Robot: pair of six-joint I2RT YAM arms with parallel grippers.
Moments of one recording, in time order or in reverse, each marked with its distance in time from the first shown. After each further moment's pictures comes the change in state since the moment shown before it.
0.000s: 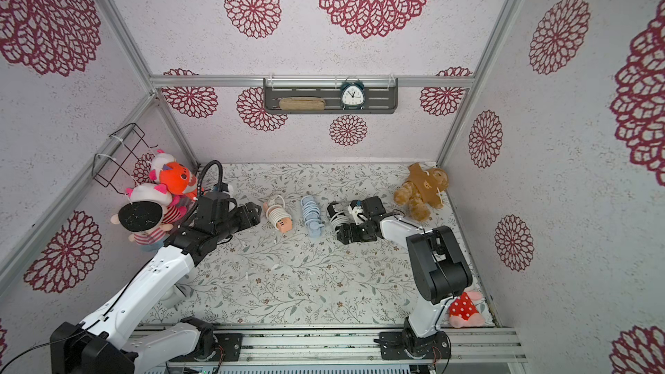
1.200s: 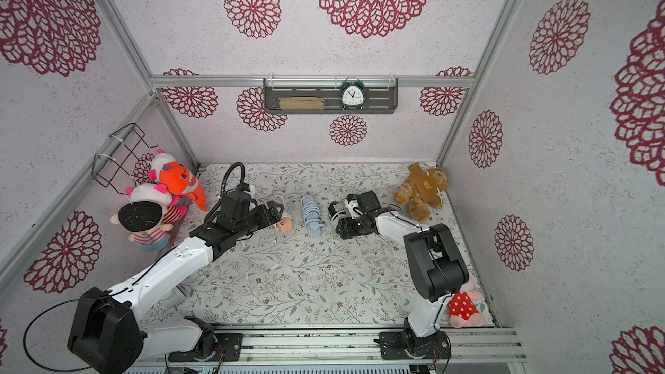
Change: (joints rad) left arm -0.115 0.155 -0.010 0.224 0.089 -0.139; right arm 0.036 -0.023 0.059 -0.002 0.062 0.008
